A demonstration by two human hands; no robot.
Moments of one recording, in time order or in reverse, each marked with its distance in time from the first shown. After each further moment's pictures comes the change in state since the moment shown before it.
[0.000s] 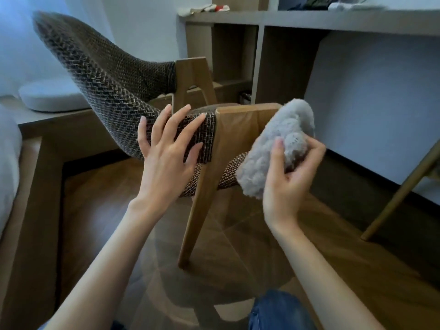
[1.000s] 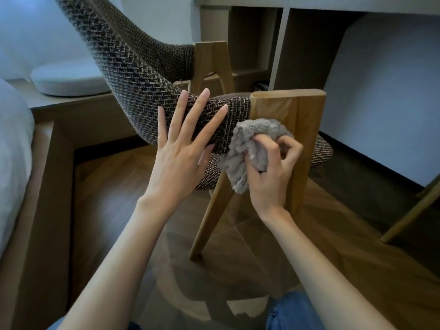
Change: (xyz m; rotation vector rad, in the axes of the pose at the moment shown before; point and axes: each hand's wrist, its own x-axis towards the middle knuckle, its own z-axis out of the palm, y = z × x) left_hand -0.015 -0.040 0.013 0.043 -0.019 0.149; right_hand -0.032 0.084 0.052 -0.387 -0.183 -0.292
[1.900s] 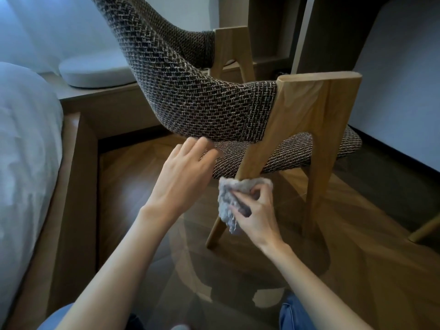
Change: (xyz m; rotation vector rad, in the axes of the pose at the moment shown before) left_hand -0.047 -0.013 -0.007 0.070 -0.145 0.060; right_hand -0.102 0.007 0.011 0.024 -0.610 0.153
